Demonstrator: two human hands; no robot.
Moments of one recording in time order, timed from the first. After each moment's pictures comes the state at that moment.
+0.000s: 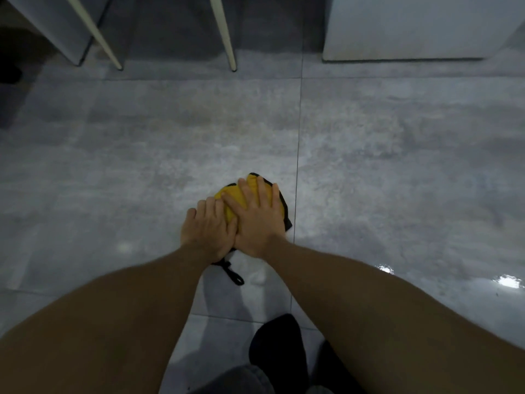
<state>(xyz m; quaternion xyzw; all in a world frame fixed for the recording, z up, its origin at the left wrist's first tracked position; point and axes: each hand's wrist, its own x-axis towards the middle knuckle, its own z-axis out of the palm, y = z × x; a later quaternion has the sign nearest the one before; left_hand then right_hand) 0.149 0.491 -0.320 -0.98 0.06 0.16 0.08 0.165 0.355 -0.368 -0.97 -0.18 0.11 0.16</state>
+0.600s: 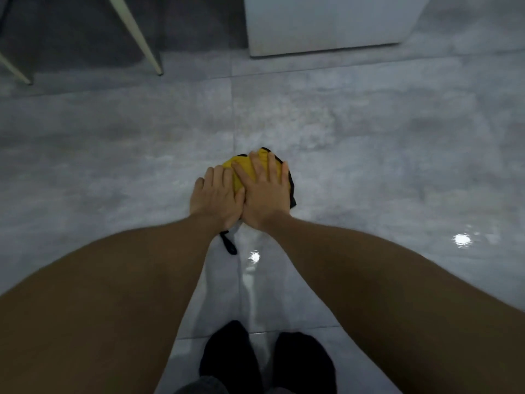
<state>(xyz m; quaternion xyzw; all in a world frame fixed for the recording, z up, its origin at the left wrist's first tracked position) 0.222 0.380 -0.313 -0.98 0.12 0.13 0.02 0.214 0.253 -0.356 -0.99 -0.06 0.06 0.14</state>
